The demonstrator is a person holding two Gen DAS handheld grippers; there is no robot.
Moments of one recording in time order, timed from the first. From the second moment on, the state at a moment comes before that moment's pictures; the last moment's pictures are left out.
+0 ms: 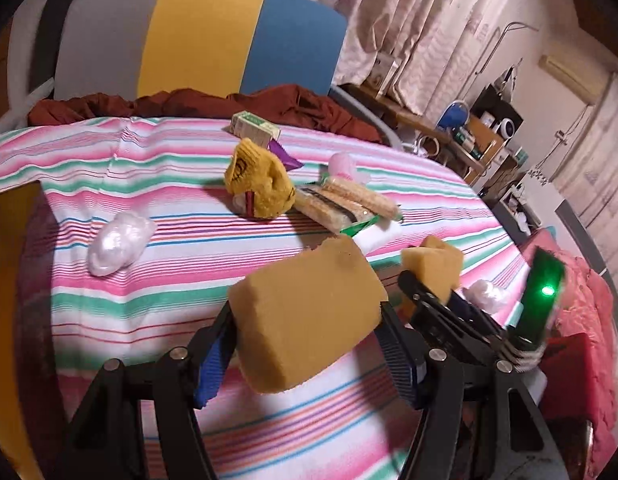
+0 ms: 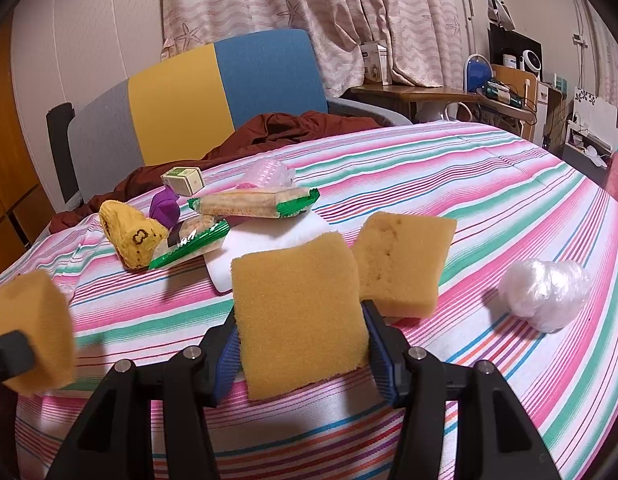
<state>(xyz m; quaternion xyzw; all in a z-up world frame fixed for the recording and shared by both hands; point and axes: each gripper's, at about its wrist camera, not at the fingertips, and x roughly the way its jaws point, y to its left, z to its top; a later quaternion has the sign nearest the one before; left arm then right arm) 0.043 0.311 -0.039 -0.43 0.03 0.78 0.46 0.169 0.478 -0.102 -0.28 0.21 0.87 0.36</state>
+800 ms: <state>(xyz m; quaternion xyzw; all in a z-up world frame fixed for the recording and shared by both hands) -0.038 0.131 -0.038 -0.44 -0.08 0.84 0.29 0.162 0.441 -0.082 -0.26 0.12 0.89 0.36</state>
